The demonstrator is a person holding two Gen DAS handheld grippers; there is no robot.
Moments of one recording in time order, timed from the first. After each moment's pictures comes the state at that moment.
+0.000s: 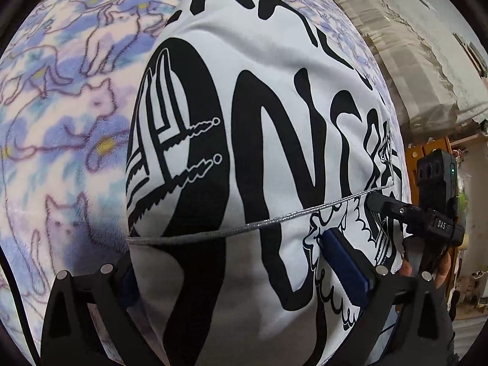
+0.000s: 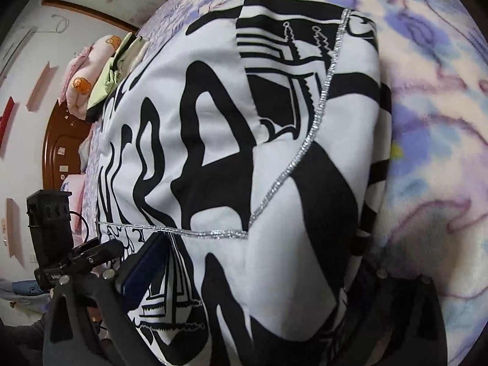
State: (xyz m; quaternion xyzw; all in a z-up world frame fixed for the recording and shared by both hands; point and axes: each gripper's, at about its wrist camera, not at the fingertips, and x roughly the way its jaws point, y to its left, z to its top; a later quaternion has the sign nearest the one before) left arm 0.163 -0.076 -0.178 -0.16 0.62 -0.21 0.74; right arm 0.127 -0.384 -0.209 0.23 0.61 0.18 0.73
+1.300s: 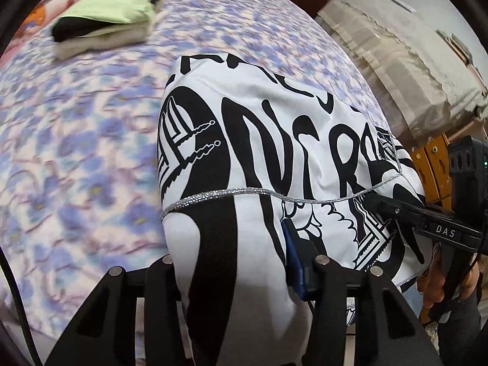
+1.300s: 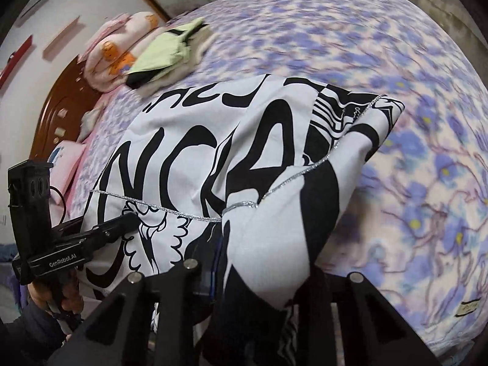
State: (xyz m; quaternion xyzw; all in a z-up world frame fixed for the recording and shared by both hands) left arm 0.096 0.056 -0.065 -0.10 0.55 -0.18 0.81; right arm 0.066 -0.210 -0.077 0.12 0.56 0.19 0.80
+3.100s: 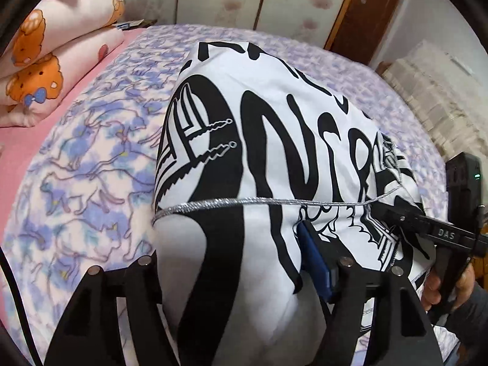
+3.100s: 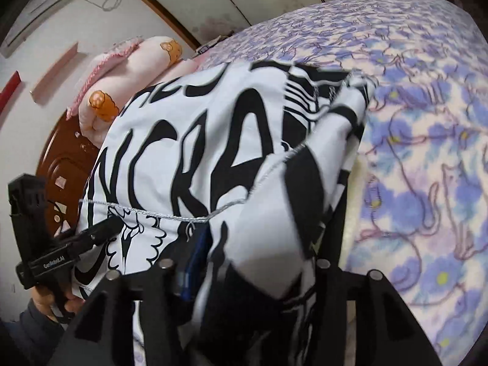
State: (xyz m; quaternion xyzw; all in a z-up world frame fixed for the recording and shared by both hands) left arm 0.641 0.407 -0.076 -0.08 0.47 -0.12 0.87; right arm 0.567 0.107 -0.126 0.18 0.49 0.25 0.82
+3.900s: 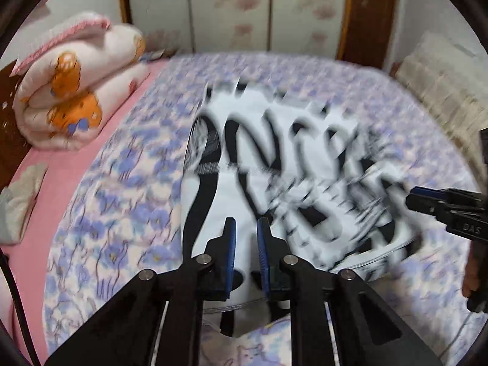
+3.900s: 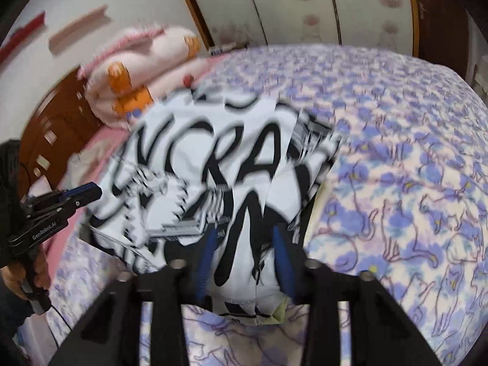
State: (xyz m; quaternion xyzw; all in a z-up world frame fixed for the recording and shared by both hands) left arm 0.575 0.387 -0.031 0.00 0.44 -0.03 0.90; right arm 0.505 0.115 -0.050 0.02 0.47 0.22 0.85
